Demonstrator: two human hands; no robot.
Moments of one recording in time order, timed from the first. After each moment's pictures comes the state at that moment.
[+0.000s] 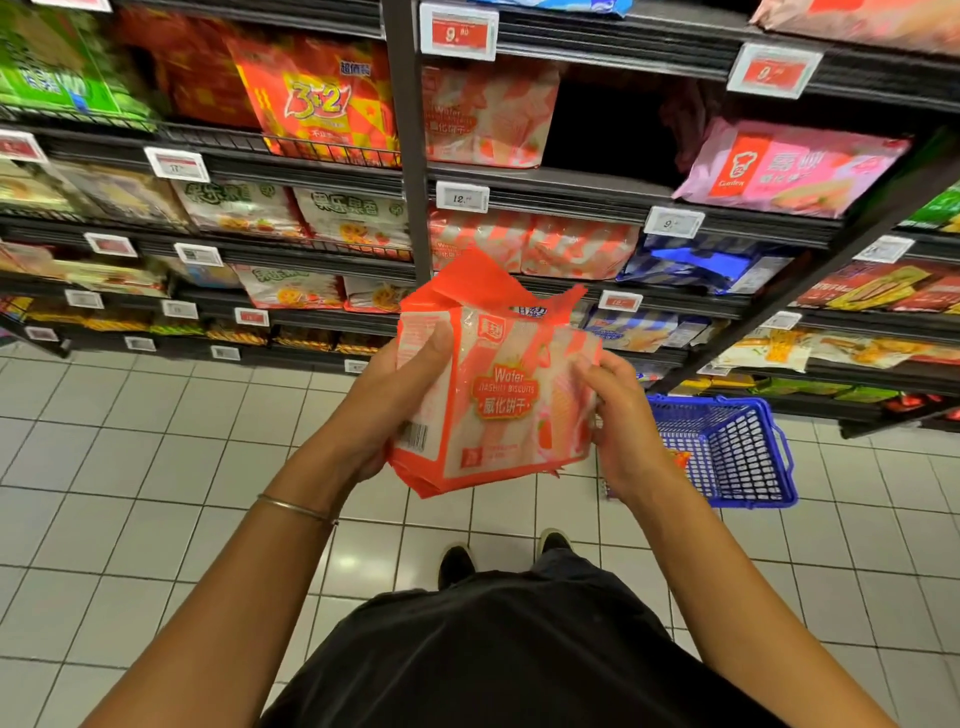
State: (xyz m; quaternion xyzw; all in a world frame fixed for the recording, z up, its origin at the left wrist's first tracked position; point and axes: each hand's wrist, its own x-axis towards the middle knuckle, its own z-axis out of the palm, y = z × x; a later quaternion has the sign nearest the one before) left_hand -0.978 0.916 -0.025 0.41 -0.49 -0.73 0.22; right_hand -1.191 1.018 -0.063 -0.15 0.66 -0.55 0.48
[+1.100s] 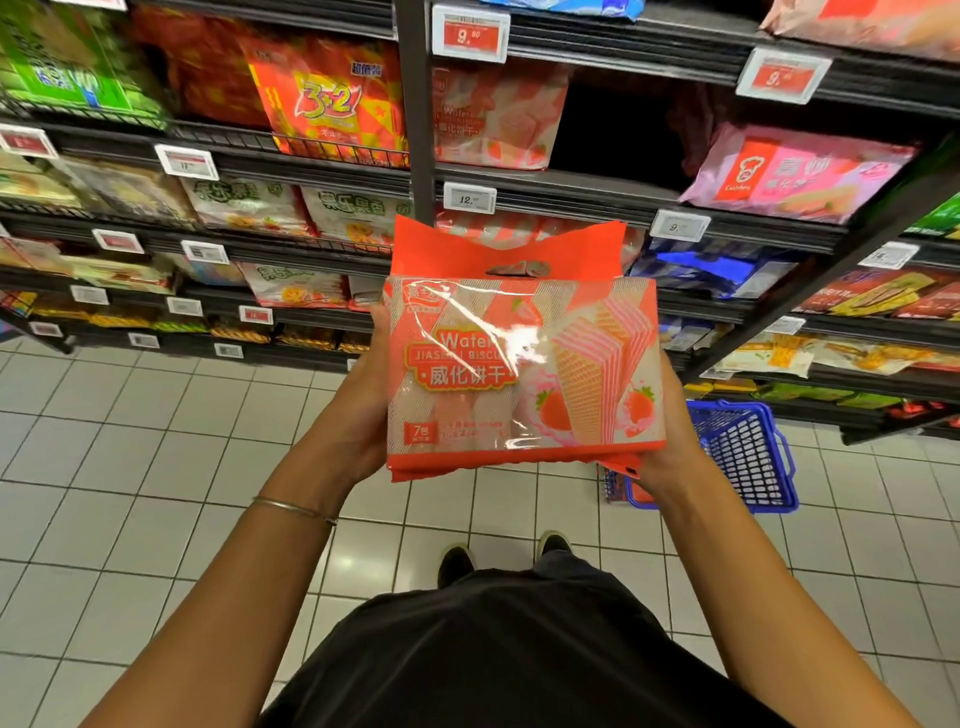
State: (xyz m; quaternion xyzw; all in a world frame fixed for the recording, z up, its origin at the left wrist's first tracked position) left_hand -0.968 0.909 -0.036 0.41 -0.37 -0.80 0.25; right_hand -1.195 1.028 -0.022 -0.12 0.60 -0.58 0.54
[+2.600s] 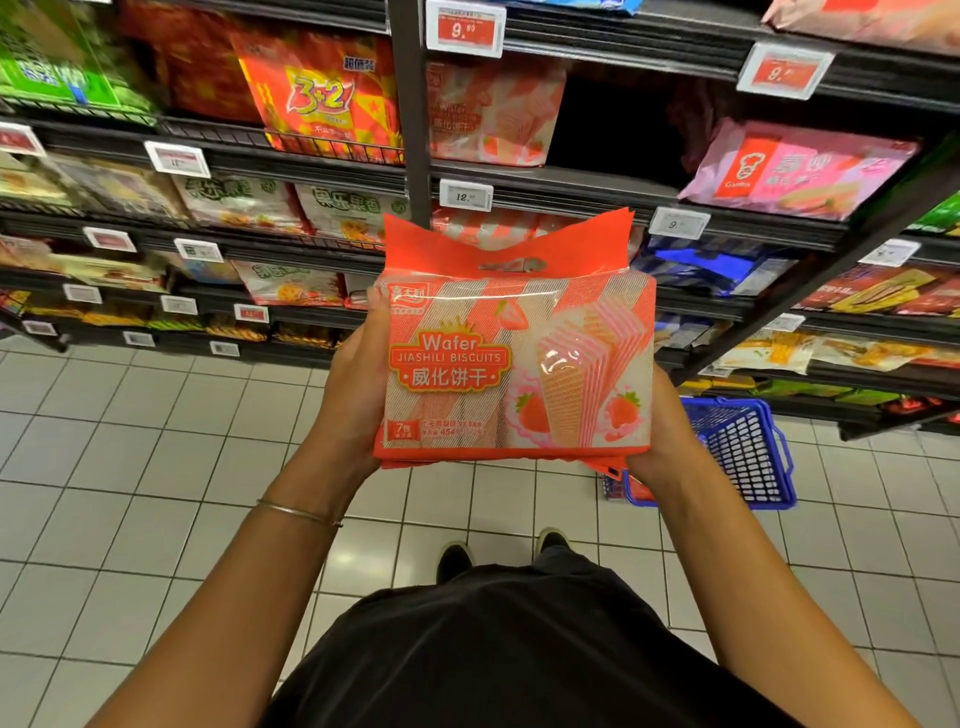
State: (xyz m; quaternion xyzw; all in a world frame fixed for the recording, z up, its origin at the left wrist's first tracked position) left_hand -0.979 0.908 -0.023 0.48 -0.41 -0.69 0.35; right_hand -1.201 1.010 -0.026 -0.07 0.59 -0.57 0.57
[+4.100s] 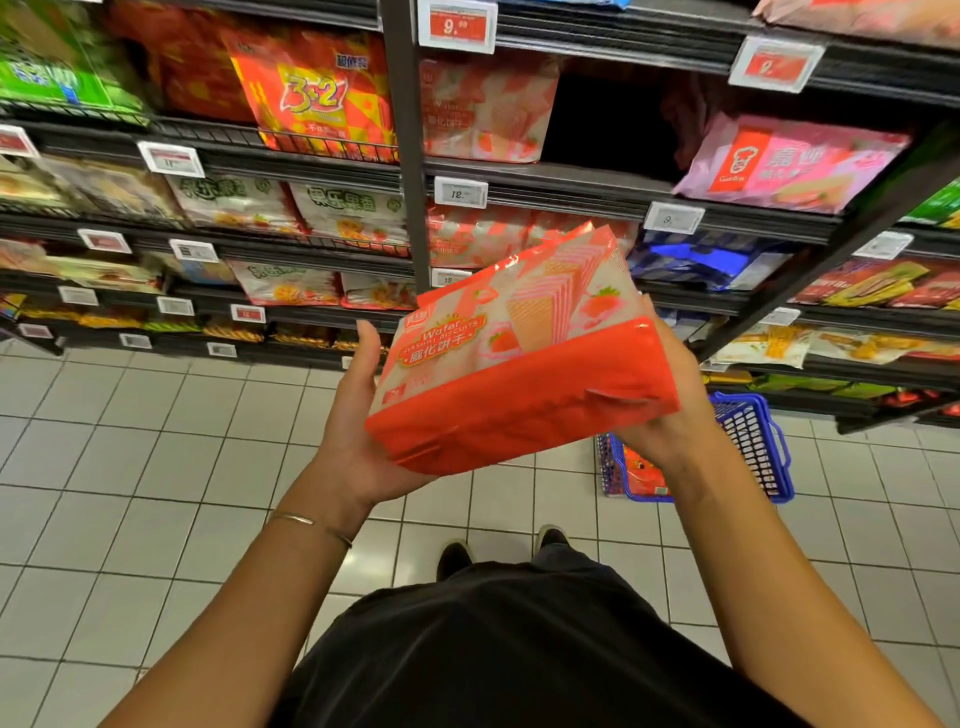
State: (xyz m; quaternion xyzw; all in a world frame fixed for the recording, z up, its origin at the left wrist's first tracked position) left_hand -0.972 0.922 -0.051 0.27 -0.10 -0.94 0.19; right_hand -1.222 1.005 -0.030 -0.09 0.46 -0.64 0.60
